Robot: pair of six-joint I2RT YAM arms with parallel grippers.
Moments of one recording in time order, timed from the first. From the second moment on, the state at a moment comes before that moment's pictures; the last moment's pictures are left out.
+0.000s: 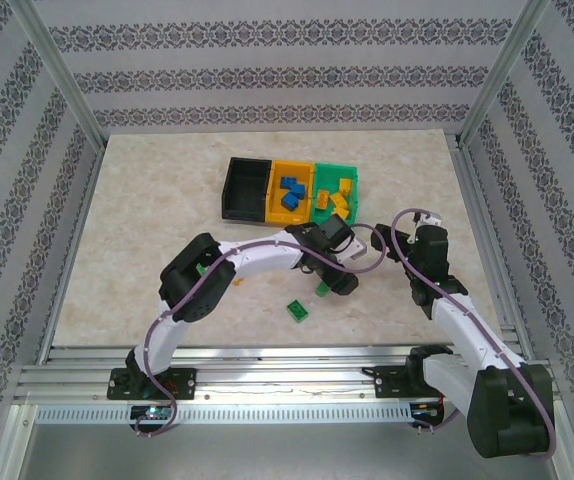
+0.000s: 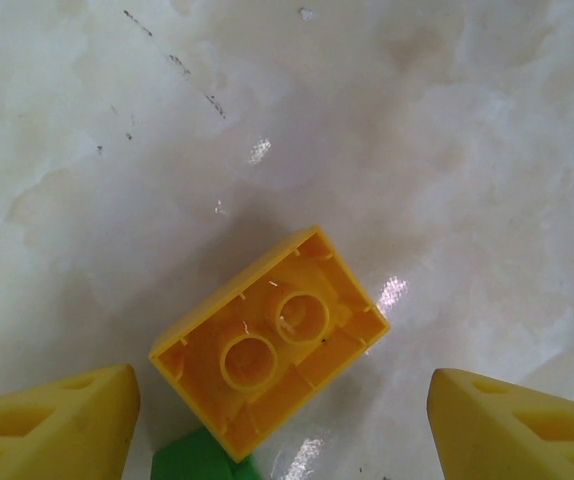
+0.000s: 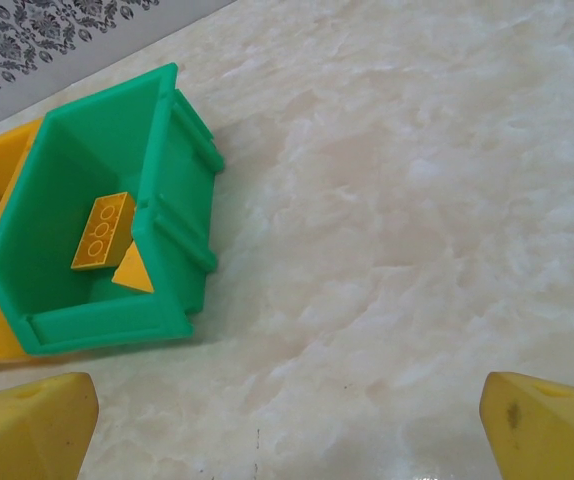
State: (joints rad) left arm -0.91 2.17 1.61 -0.51 0.23 -0.06; right arm 0.07 0.98 0.42 0.04 -0.02 0.45
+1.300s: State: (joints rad) left arm -0.83 2.14 1.68 -0.49 0.13 -0.18; right arm 0.07 1.01 0.41 0.09 -0.04 0.47
